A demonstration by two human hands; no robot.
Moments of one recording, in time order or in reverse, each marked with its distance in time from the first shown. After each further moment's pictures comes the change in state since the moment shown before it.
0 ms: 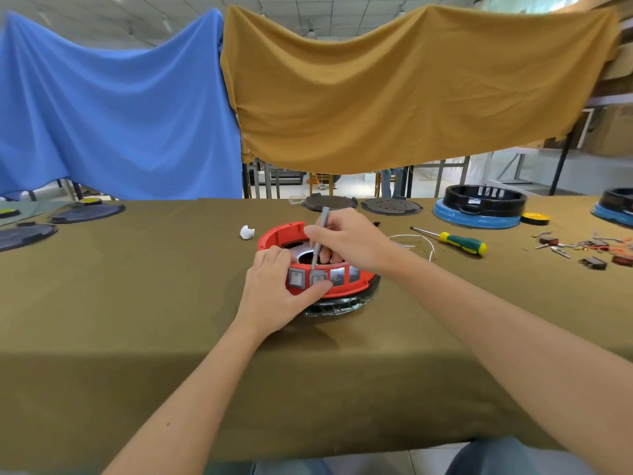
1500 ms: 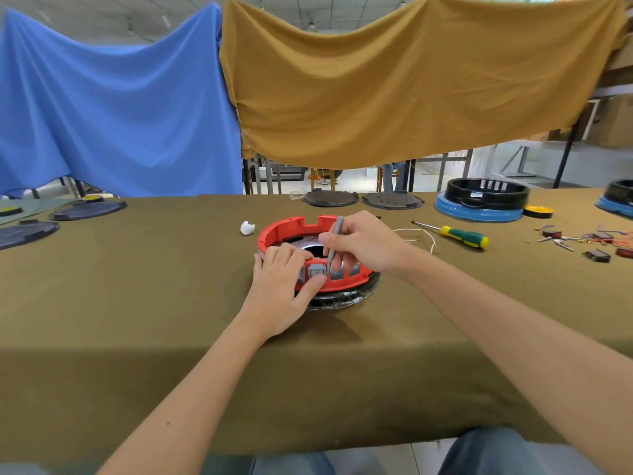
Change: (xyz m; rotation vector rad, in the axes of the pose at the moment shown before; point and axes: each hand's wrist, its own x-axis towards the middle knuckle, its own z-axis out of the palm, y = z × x) left_hand -0.006 0.017 -0.006 0.082 -0.098 0.102; right_hand -0.015 0.014 -0.012 0.015 -0.057 0.084
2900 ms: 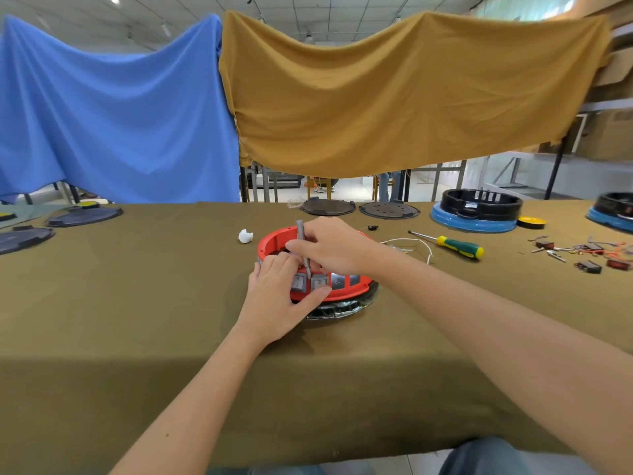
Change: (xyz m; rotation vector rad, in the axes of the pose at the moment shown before) left_hand 0.002 -0.004 0.002 -0.075 0.050 -0.030; right_hand 0.029 -0.030 0.023 -0.360 -0.058 -0.101
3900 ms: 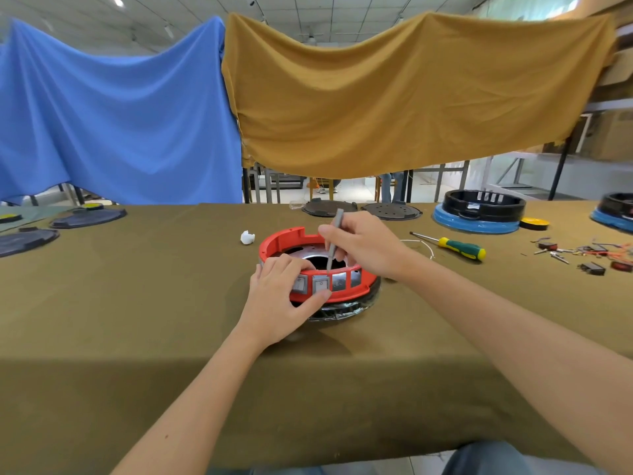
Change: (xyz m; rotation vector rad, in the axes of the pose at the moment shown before) left_hand -0.001 -0.004 0.000 -0.006 0.016 0.014; right_hand -0.025 0.027 -0.016 0.265 0.187 0.011
